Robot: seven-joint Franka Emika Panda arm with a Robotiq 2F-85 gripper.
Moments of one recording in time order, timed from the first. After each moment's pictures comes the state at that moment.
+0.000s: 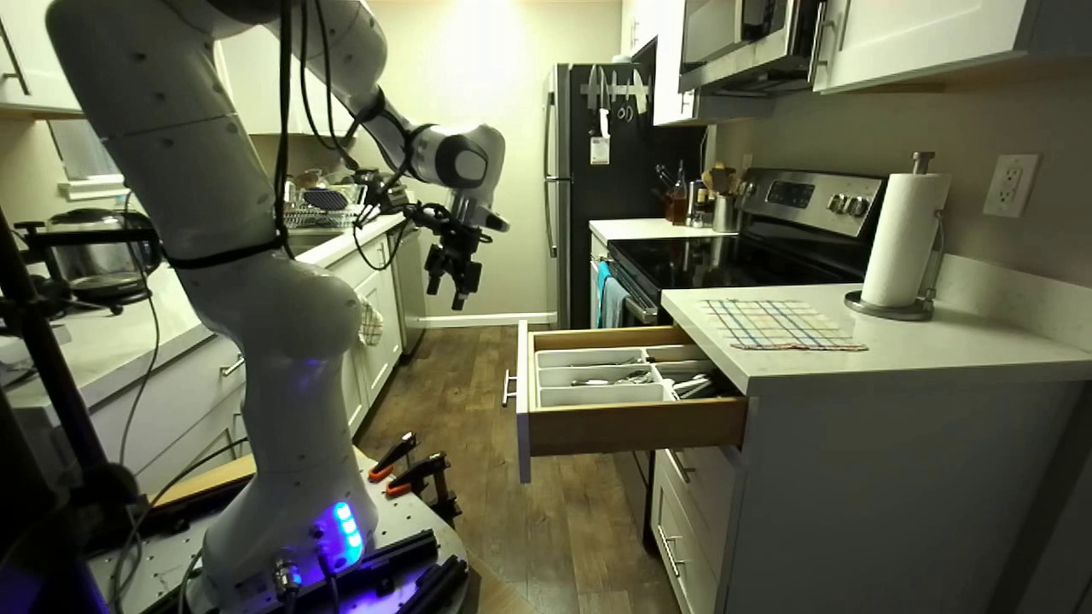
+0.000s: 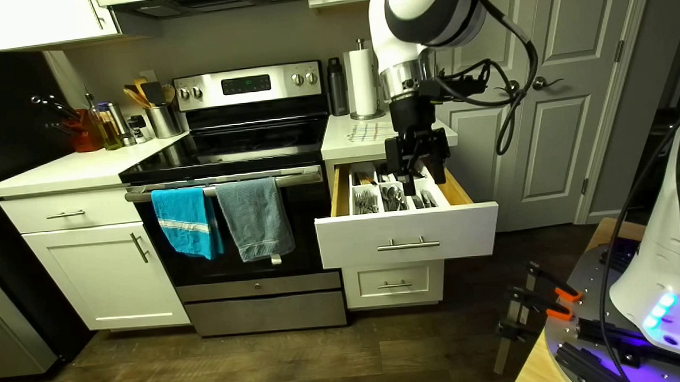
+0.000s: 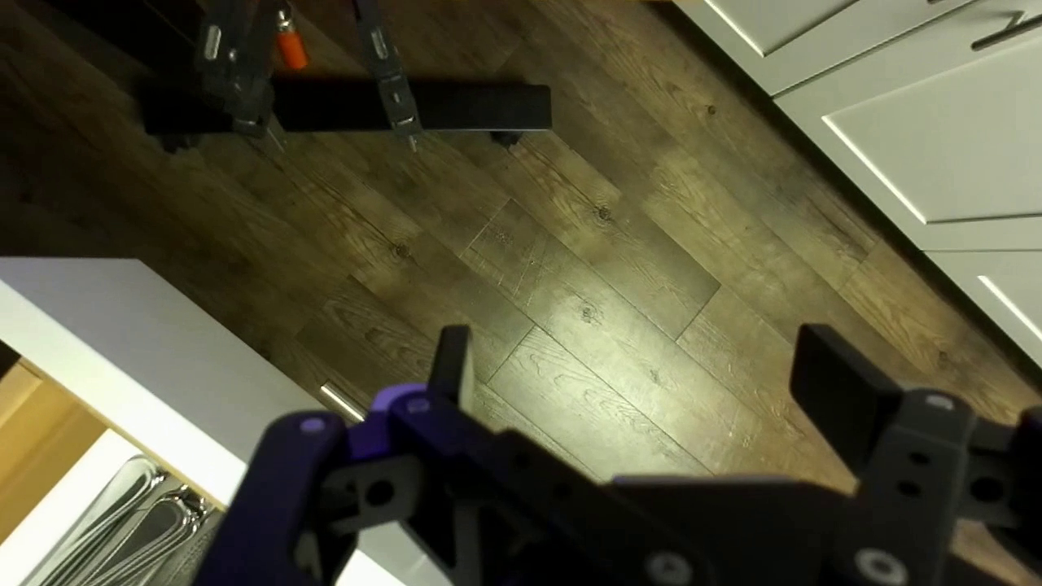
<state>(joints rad) 0.15 -0.23 0.19 -2.46 0.29 1.97 0.20</state>
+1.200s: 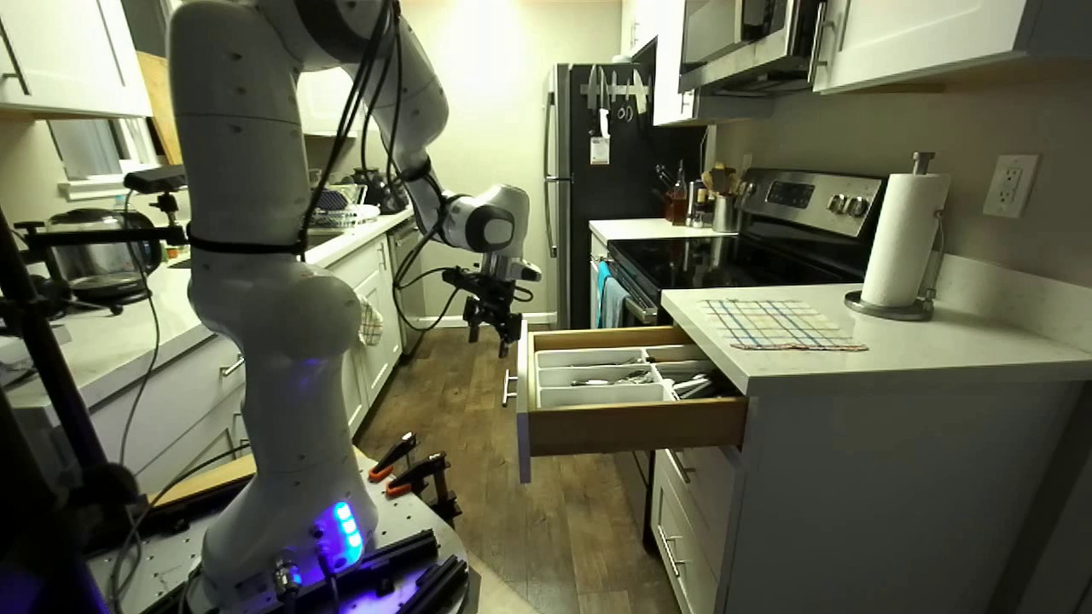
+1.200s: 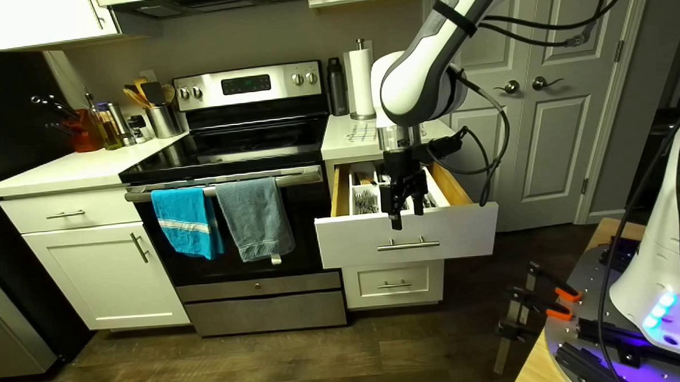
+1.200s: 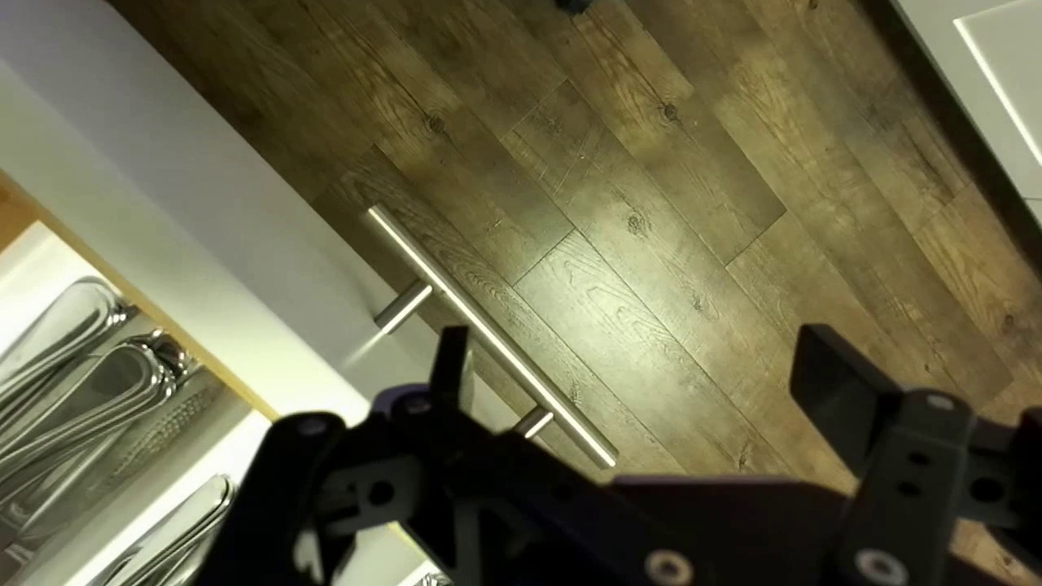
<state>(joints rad) 0.14 0.07 0.12 -2.47 0.20 2.40 0.03</state>
